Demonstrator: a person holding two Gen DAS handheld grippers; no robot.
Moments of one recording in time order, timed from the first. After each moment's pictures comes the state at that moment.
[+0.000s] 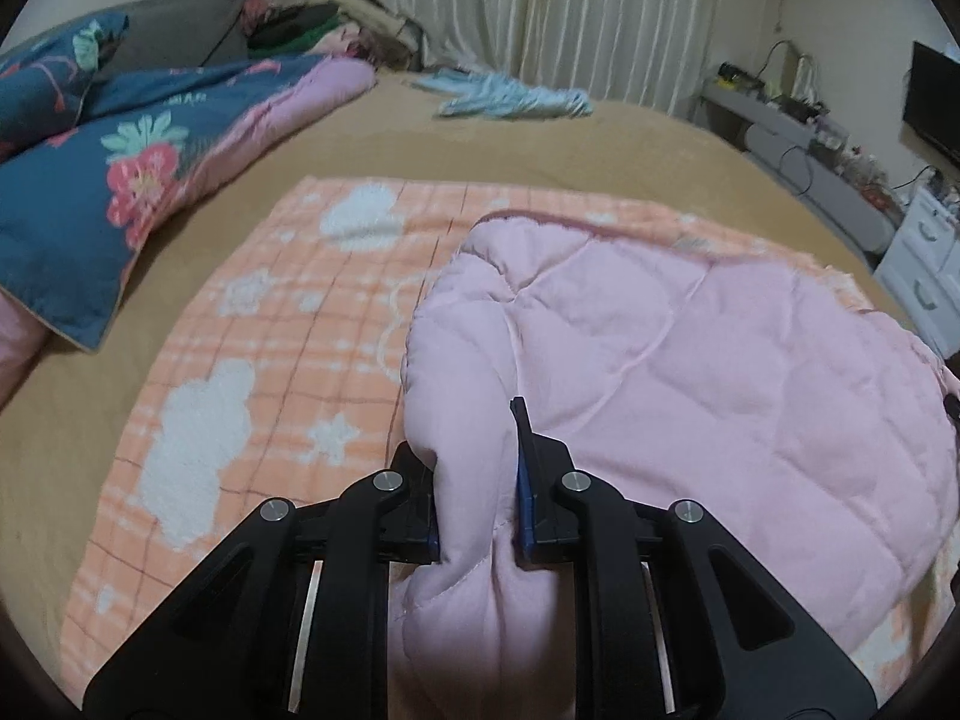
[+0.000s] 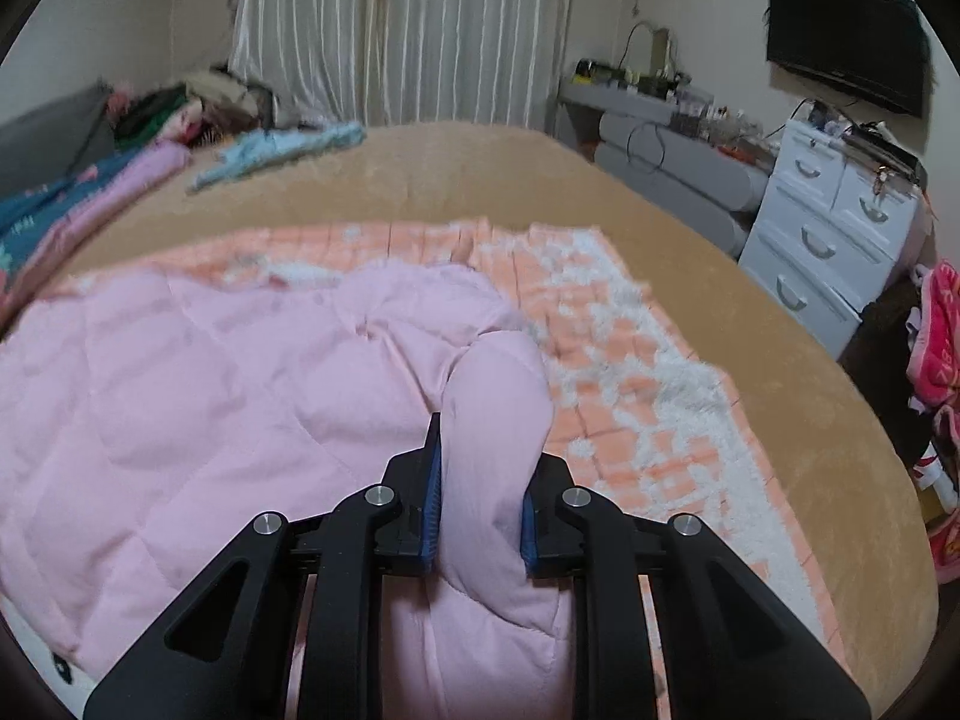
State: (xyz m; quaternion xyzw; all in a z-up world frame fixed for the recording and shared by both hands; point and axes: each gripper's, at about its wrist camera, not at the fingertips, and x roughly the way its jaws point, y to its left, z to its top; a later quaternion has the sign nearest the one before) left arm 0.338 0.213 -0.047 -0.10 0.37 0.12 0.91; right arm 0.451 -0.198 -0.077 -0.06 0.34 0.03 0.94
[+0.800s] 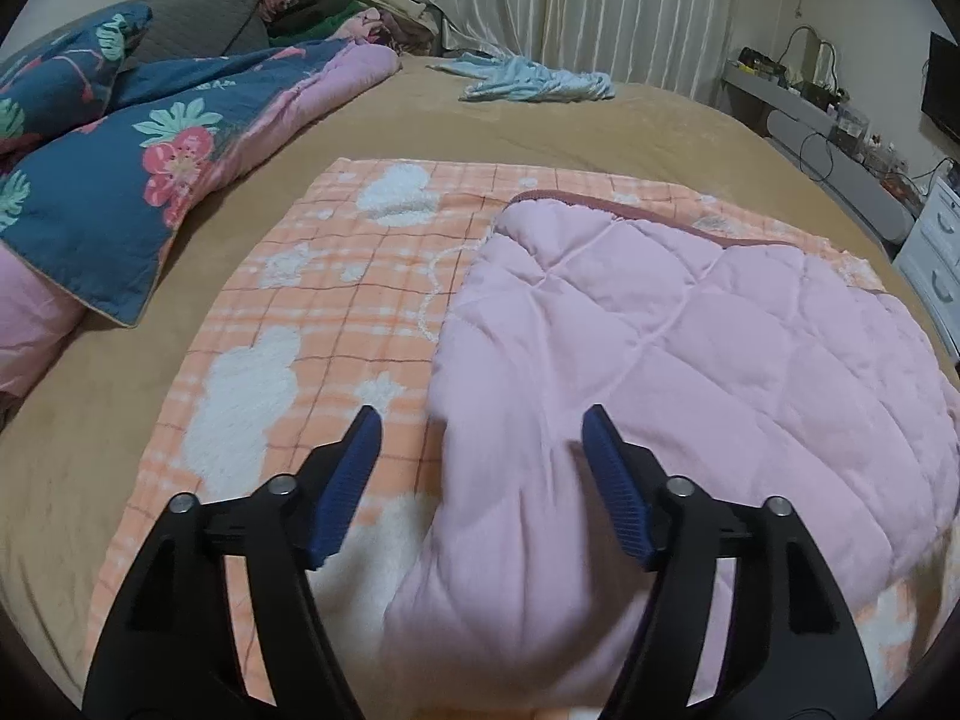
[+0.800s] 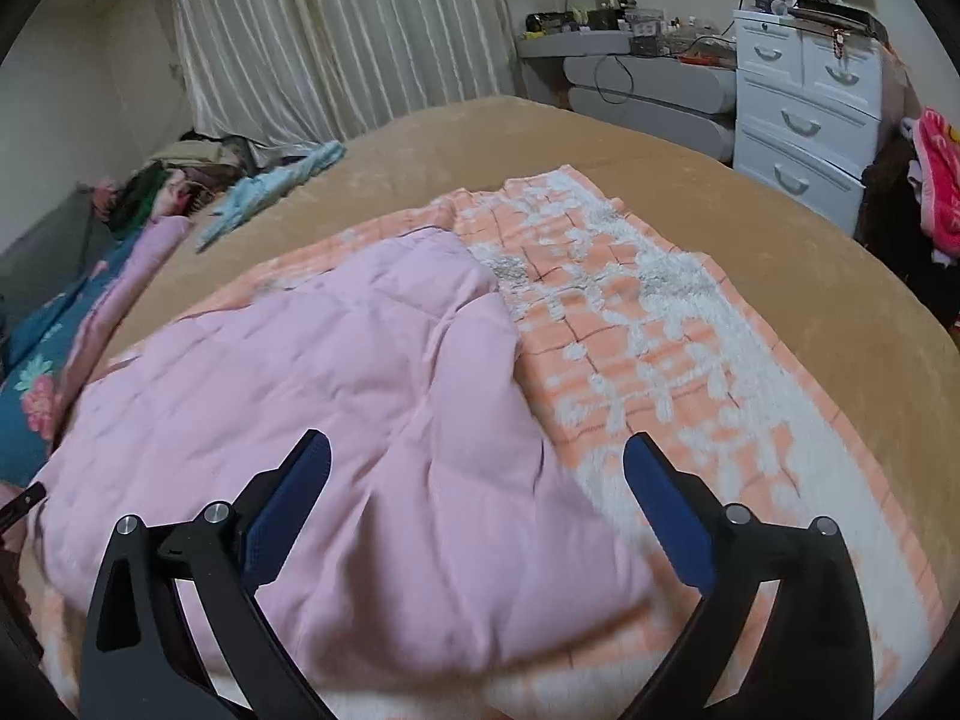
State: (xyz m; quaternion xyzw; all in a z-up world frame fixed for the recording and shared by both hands) left arm 0.306 0.219 -0.031 -0.09 0.39 0.15 0.90; right arm 0.389 -0.241 -0.068 0.10 0.36 0.05 0.93
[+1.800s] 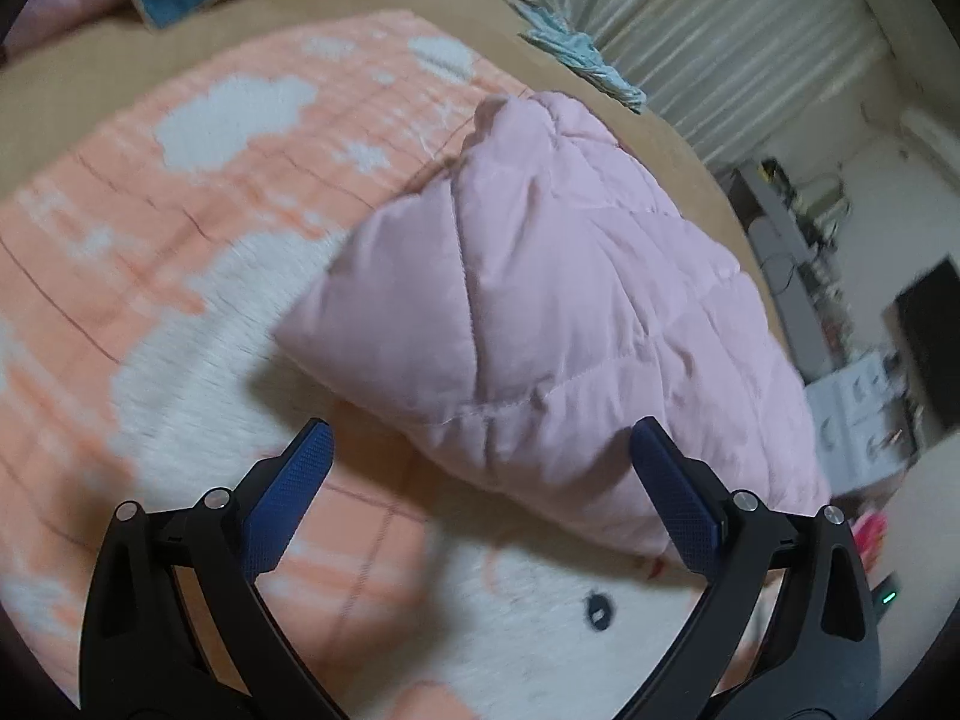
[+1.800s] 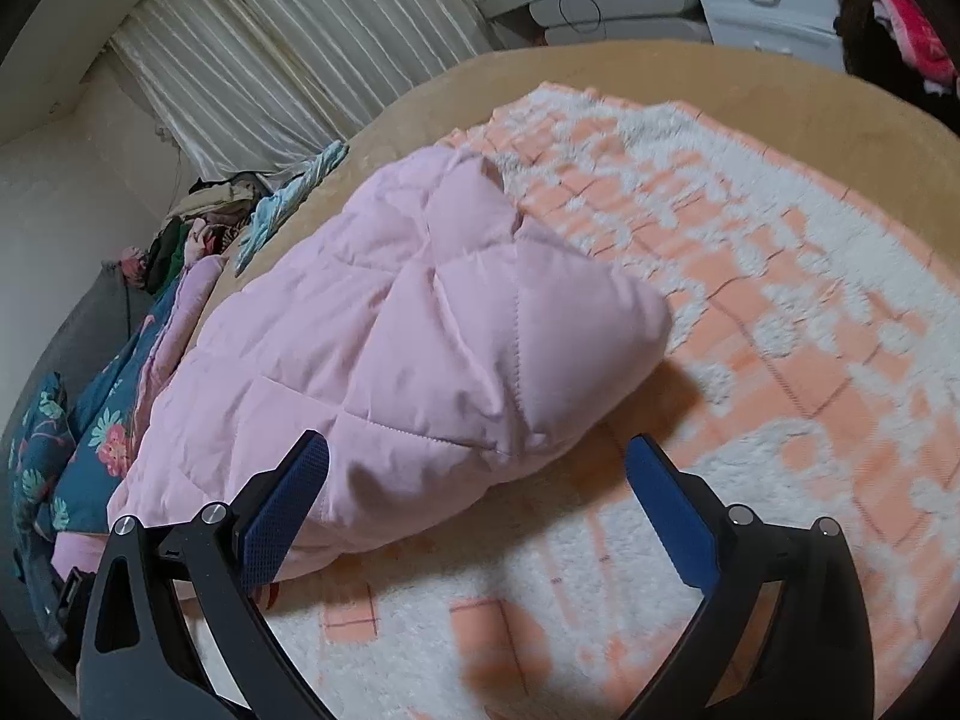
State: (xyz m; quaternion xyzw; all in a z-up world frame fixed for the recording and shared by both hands) left arm 0.232 0.205 -0.089 -0.39 0.38 0.10 0.83; right arm 0.331 -0.243 -0.113 0.24 0.39 0.08 0.88
